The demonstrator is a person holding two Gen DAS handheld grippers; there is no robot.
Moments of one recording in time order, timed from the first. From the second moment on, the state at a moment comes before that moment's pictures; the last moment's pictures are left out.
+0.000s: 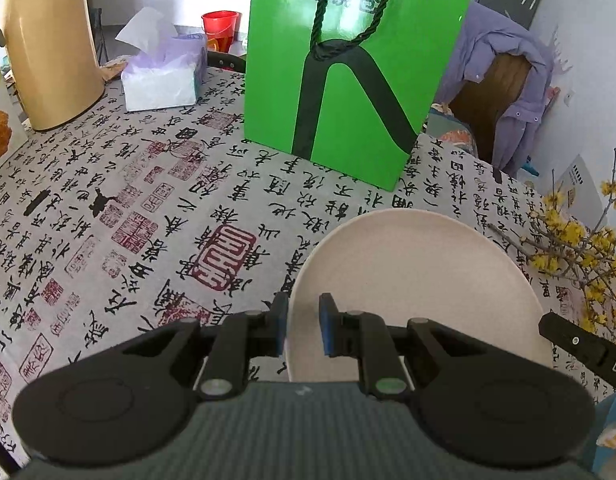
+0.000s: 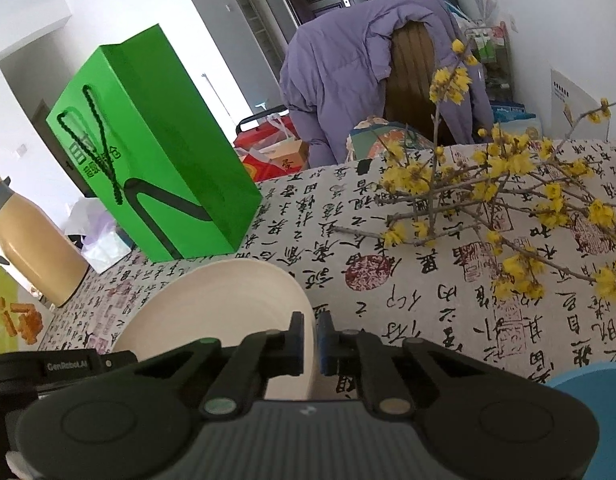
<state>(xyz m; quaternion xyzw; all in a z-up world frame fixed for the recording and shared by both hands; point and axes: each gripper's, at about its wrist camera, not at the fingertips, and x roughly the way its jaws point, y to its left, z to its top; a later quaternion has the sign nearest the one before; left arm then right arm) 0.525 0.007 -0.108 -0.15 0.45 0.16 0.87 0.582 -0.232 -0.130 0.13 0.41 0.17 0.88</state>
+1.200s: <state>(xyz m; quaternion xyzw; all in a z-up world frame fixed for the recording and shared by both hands) 0.546 -0.005 -0.135 -0.09 0.50 0.16 0.85 0.603 -0.200 -0.155 0.05 0.51 0.13 0.85</state>
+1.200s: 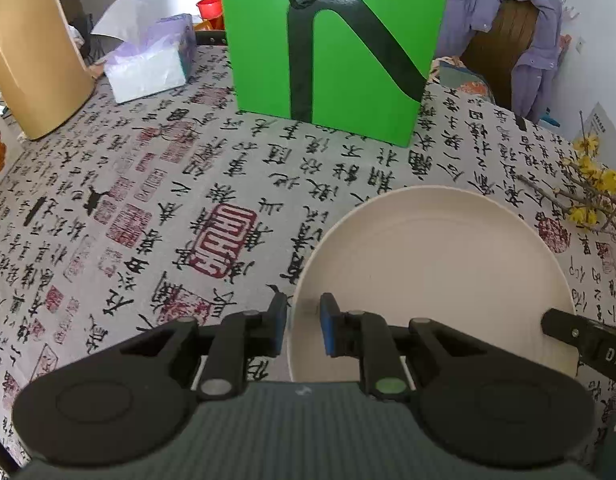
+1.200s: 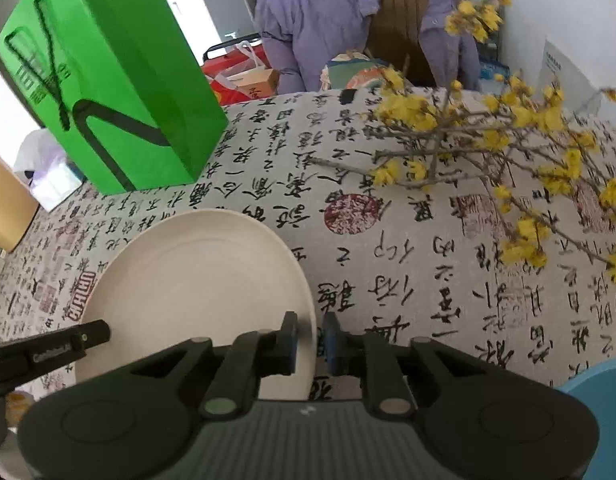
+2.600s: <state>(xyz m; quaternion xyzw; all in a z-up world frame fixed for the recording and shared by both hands) 0.498 -0.014 -0.037 -0.10 0.39 0.14 0.90 0.544 -0.215 -0.059 0.05 0.38 0.14 0.91</state>
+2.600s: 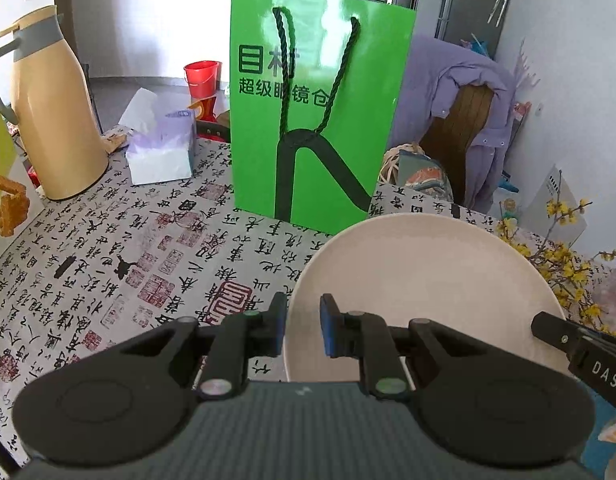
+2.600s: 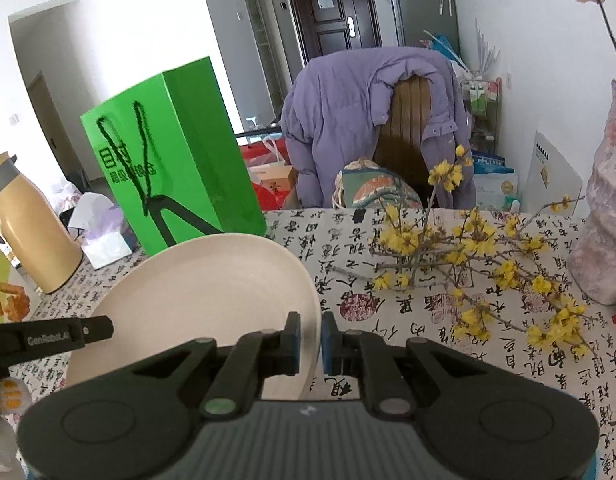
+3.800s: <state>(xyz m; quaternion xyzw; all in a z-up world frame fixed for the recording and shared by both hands) 0.410 -0.030 0.017 -0.10 0.35 0.11 0.92 0.453 -0.242 0.000 0.07 0.33 0.15 0.93</state>
